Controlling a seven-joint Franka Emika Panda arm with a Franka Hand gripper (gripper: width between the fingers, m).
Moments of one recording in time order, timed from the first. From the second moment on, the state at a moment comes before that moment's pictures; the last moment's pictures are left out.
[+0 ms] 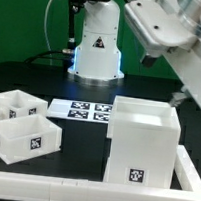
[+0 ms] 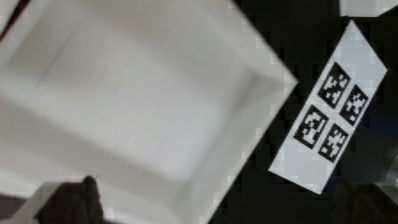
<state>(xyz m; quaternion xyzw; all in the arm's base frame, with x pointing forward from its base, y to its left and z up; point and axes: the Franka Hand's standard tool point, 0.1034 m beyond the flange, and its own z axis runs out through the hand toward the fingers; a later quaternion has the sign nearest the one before) 0.598 0.073 0.163 -0.52 -0.82 0.24 0.10</state>
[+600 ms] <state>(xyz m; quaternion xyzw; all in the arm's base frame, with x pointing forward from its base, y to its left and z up) 0.606 0.049 0.170 -0.77 -0.62 0.18 0.04</state>
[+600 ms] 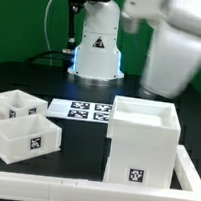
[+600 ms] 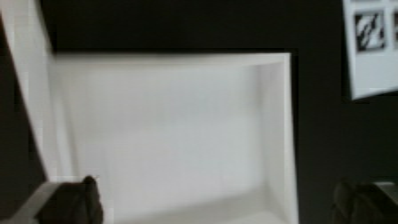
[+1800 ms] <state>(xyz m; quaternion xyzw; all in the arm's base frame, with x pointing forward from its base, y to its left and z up) 0.598 0.018 0.159 -0.98 -0.18 0.12 0.01</state>
